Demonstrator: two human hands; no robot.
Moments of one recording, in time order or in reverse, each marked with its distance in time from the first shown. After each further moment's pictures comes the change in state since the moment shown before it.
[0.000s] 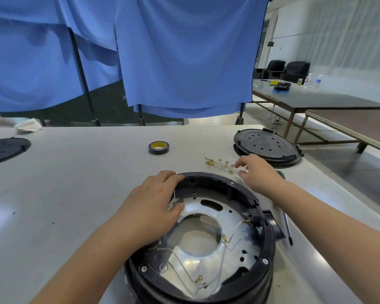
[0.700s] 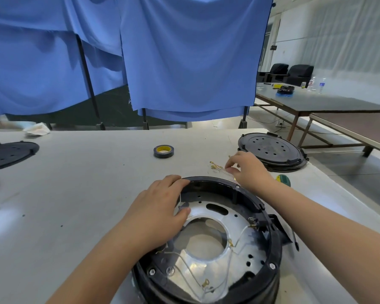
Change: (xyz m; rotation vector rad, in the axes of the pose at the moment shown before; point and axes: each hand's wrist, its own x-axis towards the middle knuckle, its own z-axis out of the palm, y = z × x) left_hand -0.003 0.001 -0.001 -0.025 0.036 0.002; right_hand 0.020 -0.019 0.013 0.053 0.167 -0.237
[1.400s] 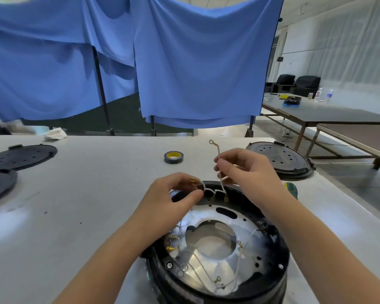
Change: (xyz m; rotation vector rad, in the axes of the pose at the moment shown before) left_hand -0.012 0.003 -0.018 -0.692 0.260 -0.058; right_hand -0.071 -0.114 -0.067 0.945 0.030 0.056
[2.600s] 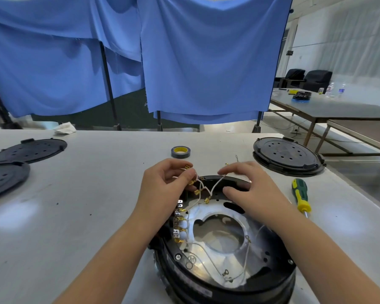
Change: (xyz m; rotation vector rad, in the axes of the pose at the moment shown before) left_hand 0.002 0.000 -0.002 -0.410 0.226 -0.167; right_hand -0.014 0.026 0.006 -0.316 -0.050 0.038
